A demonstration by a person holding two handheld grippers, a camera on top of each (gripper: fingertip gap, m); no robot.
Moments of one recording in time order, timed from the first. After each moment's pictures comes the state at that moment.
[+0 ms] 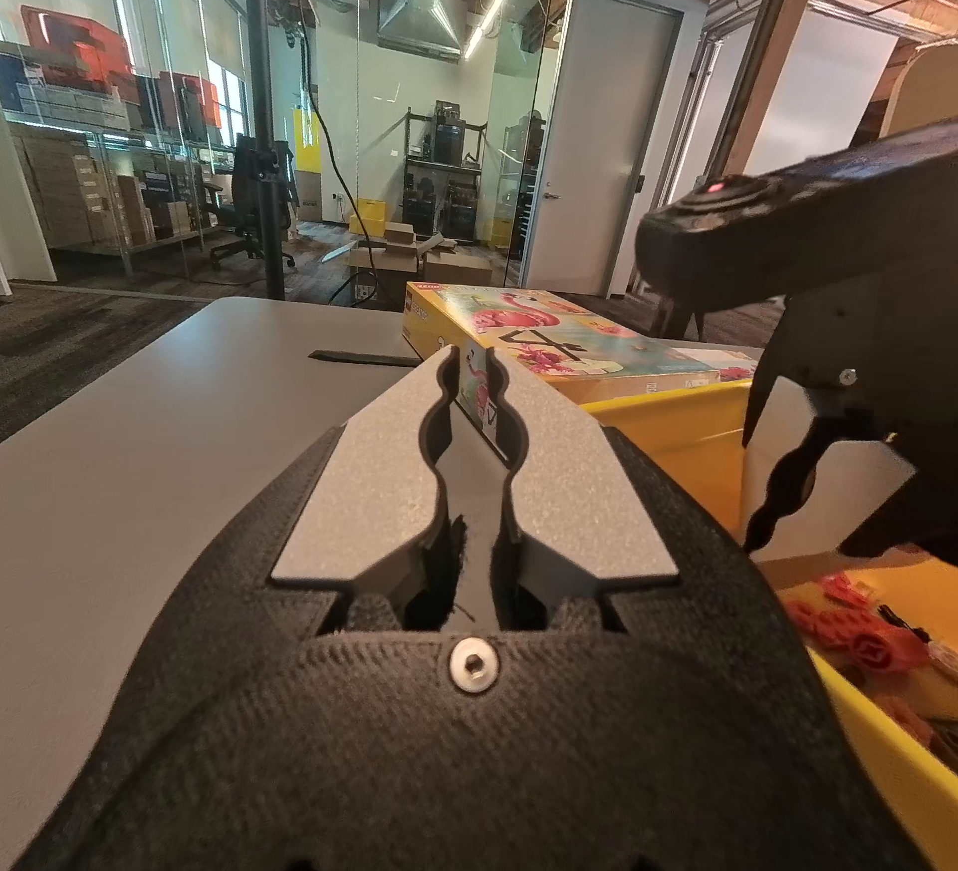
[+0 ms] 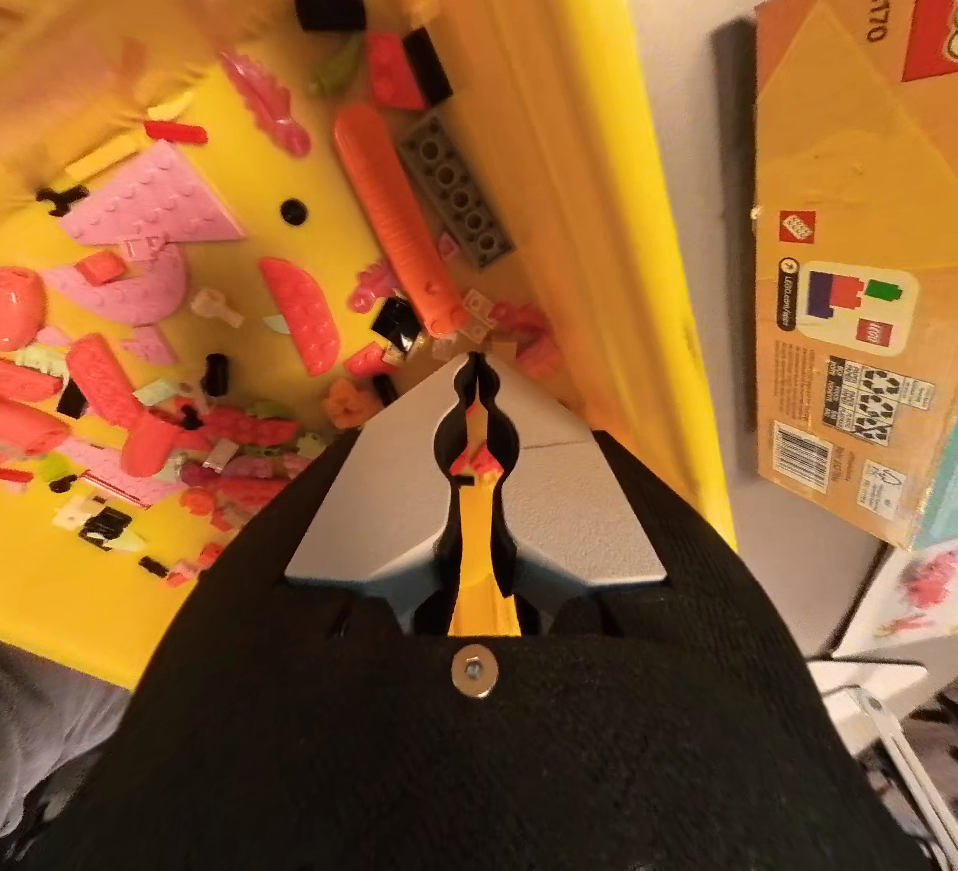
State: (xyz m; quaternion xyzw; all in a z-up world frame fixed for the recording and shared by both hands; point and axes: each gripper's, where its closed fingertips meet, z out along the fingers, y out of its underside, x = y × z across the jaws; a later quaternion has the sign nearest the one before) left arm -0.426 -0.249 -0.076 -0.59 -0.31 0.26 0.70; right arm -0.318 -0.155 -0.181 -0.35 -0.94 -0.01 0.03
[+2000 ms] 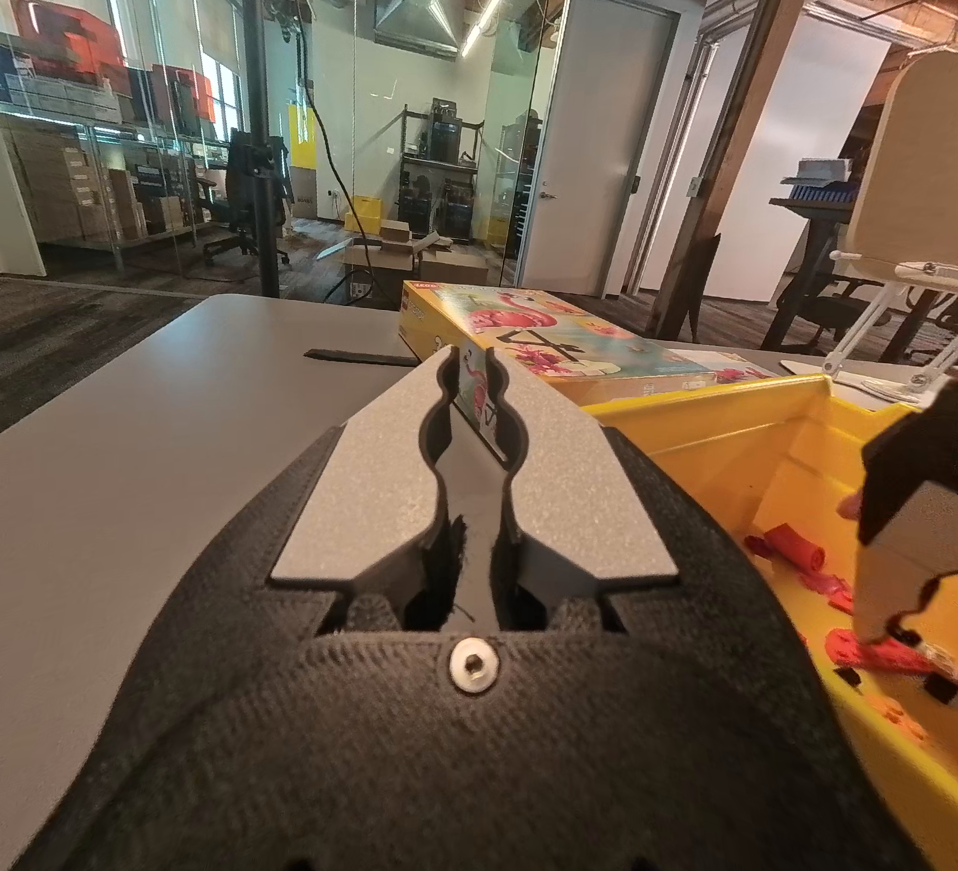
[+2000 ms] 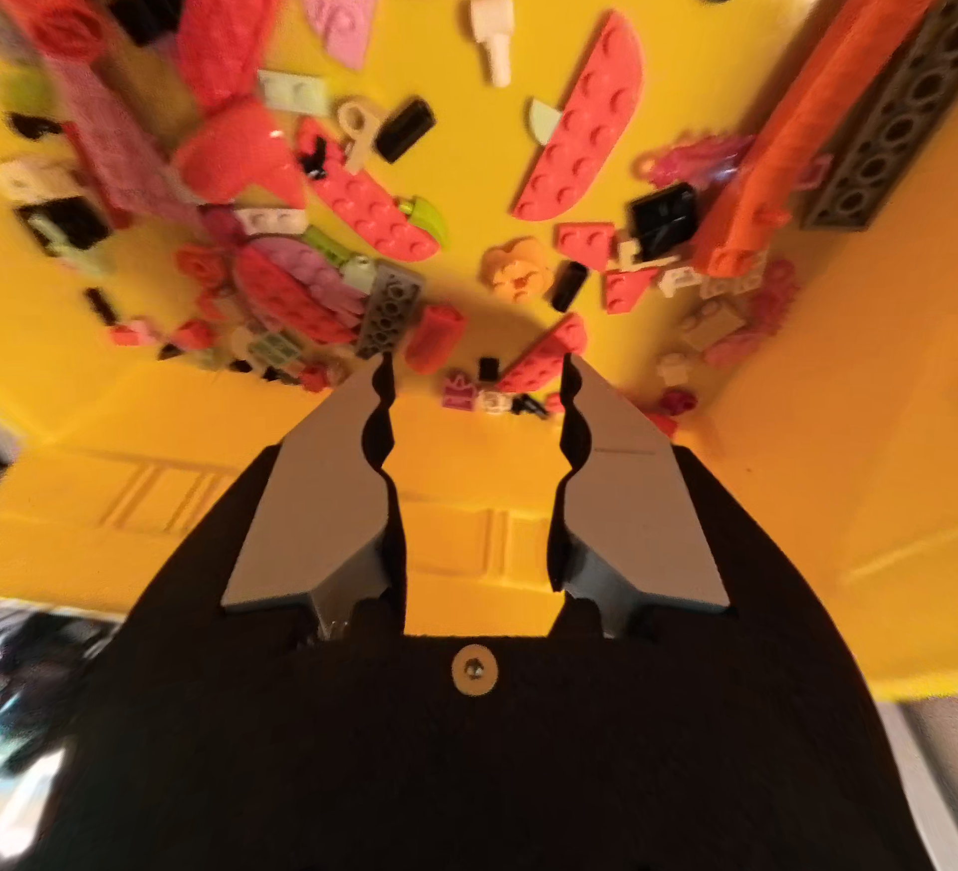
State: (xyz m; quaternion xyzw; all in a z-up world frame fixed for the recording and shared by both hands) left arm -0.427 -0.249 -0.076 -0.59 -0.31 0.25 0.71; right arm -0.237 -0.141 -0.184 -0.08 -0.99 -0.12 -0.07
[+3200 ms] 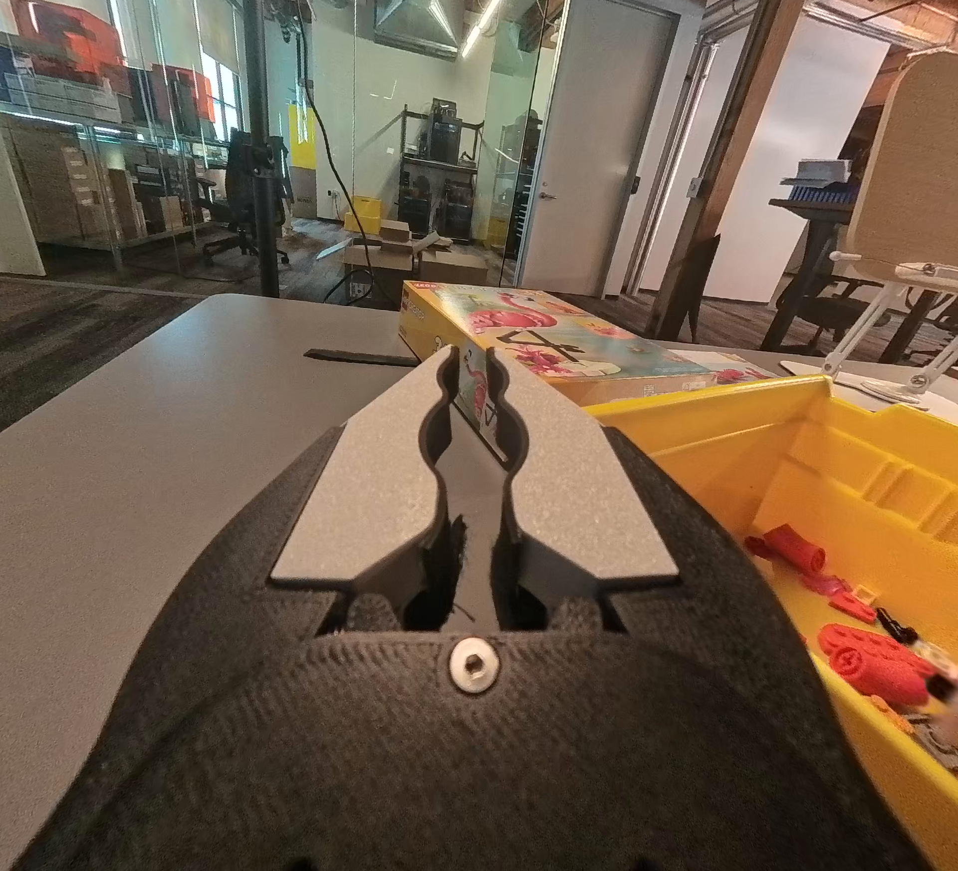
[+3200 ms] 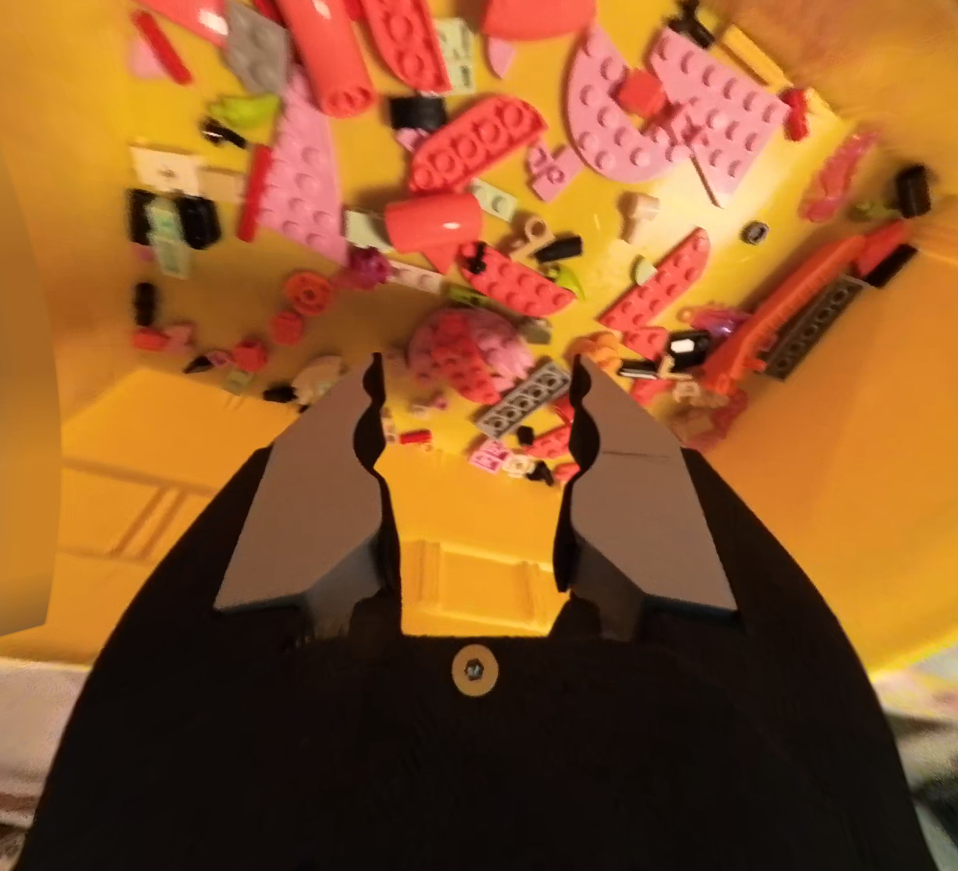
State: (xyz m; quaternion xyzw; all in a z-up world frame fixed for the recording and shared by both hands) left arm -0.427 -0.248 -0.076 -0.59 -0.31 0.25 0.71; right arm -0.211 -0.176 -0.176 0.08 -1.00 -0.01 0.04
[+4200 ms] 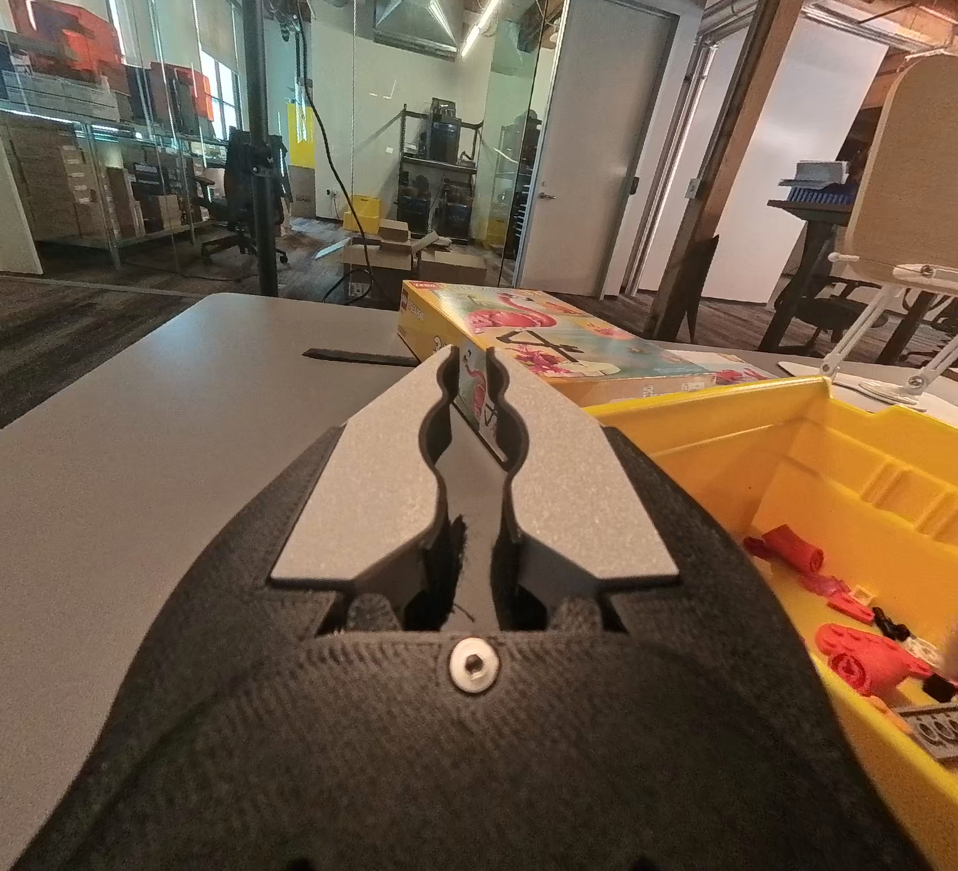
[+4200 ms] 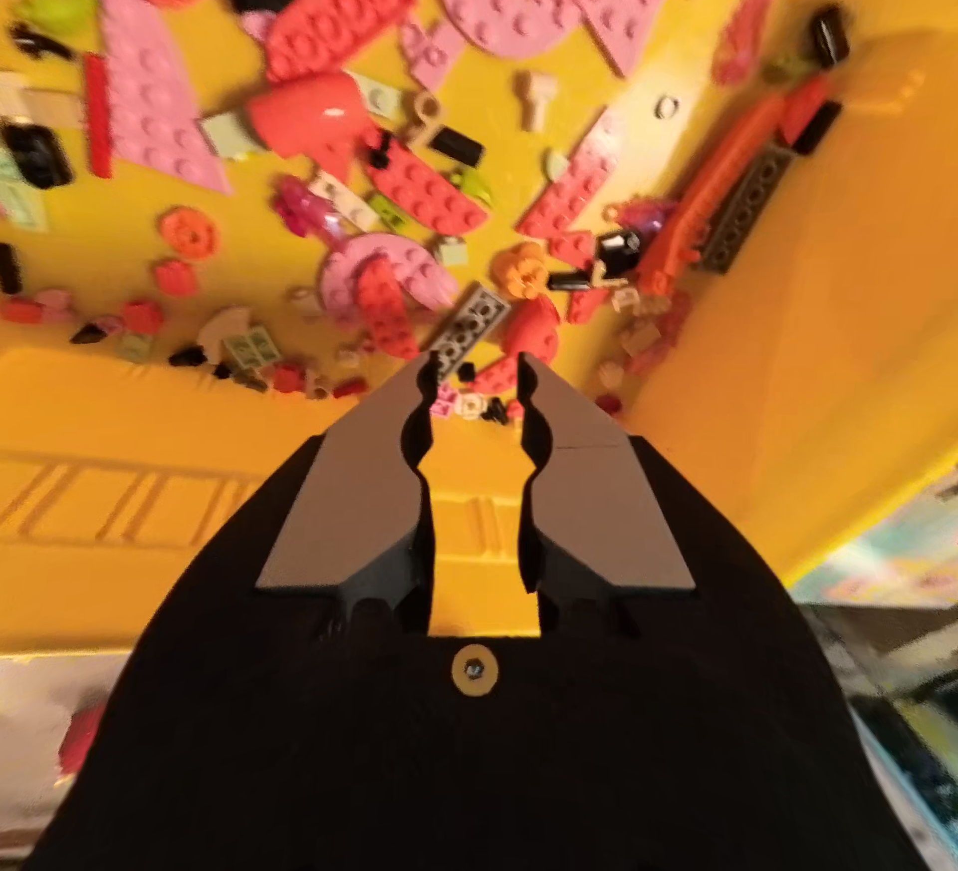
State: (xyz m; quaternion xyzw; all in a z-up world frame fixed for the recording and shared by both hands) left arm -0.427 -0.248 -0.076 -0.58 -0.31 0.25 0.71; right arm -0.239 -0.152 -0.167 0.04 -1.00 -0.02 0.08
